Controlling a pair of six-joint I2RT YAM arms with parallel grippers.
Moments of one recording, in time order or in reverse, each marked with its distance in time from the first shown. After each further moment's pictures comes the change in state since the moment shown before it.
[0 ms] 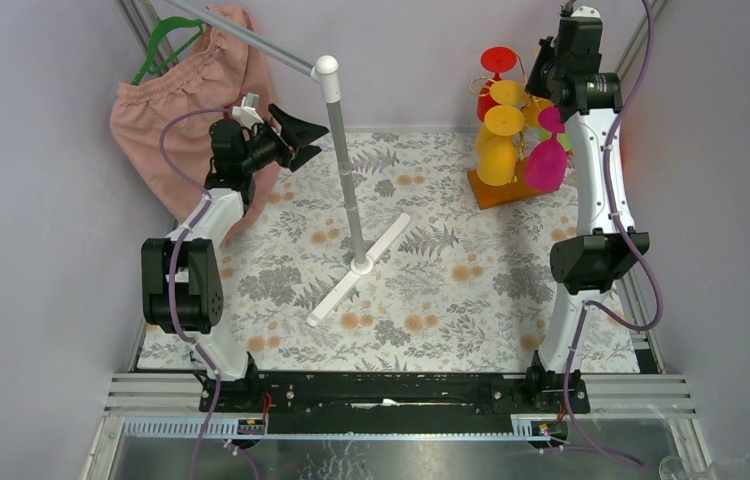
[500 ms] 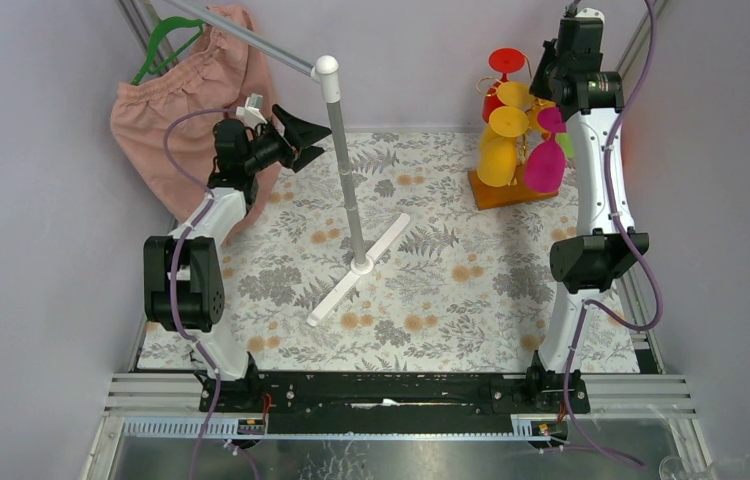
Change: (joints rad) left arm -0.010 0.008 0.002 0.000 0.000 0.000; right arm -0.003 0.005 0.021 -0.042 0.065 -0.001
